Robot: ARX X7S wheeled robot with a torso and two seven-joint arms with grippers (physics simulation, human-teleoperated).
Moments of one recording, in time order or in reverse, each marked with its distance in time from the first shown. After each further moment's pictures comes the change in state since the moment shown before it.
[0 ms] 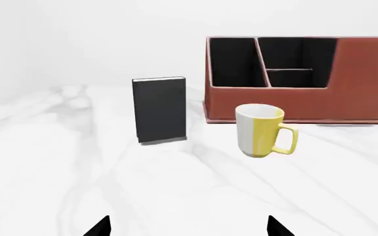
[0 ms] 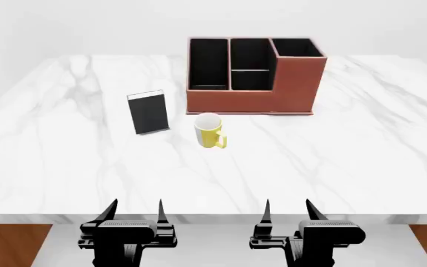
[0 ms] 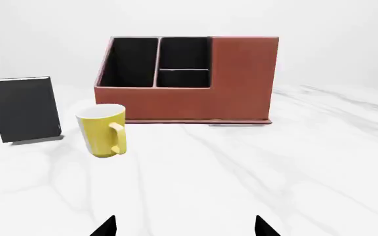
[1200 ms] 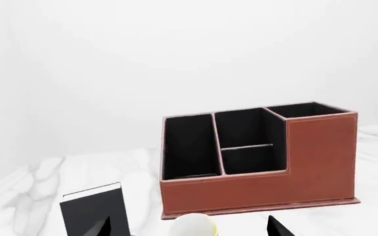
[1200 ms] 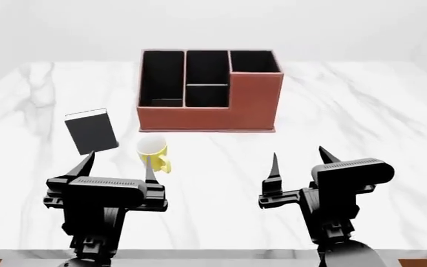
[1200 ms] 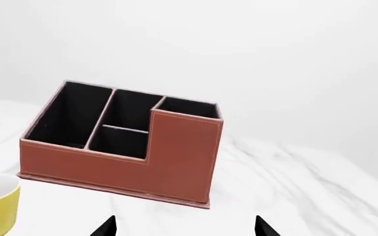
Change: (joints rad) left arm -0.101 -0.135 0.095 0.584 -0.019 -0.540 -0.114; right arm 0.193 0.177 -0.089 -0.518 0.054 0.622 0.031
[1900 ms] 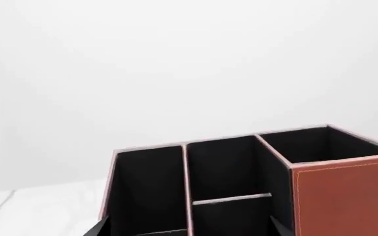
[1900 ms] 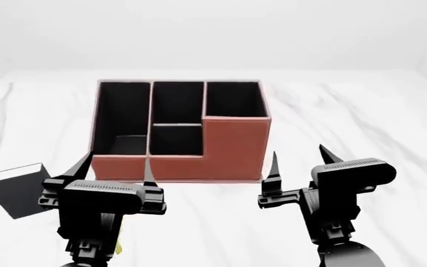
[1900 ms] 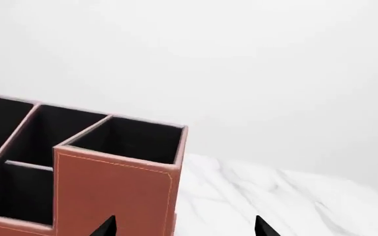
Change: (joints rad) left arm 0.021 -0.042 0.015 0.024 -0.020 0.031 -0.018; right arm -0.005 0.017 -0.018 -0.016 0.012 -0.014 0.025
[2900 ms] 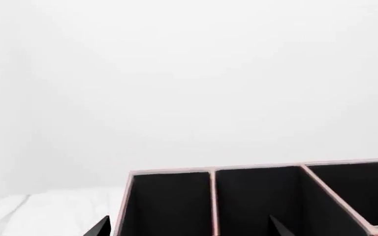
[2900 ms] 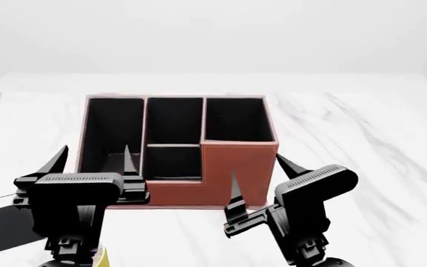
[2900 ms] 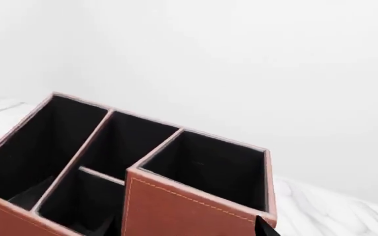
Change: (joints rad) left arm -0.024 -0.024 -0.058 0.083 -0.062 -0.086 -0.074; right arm -0.027 0.028 -0.162 -0.152 0.050 0.096 -0.045
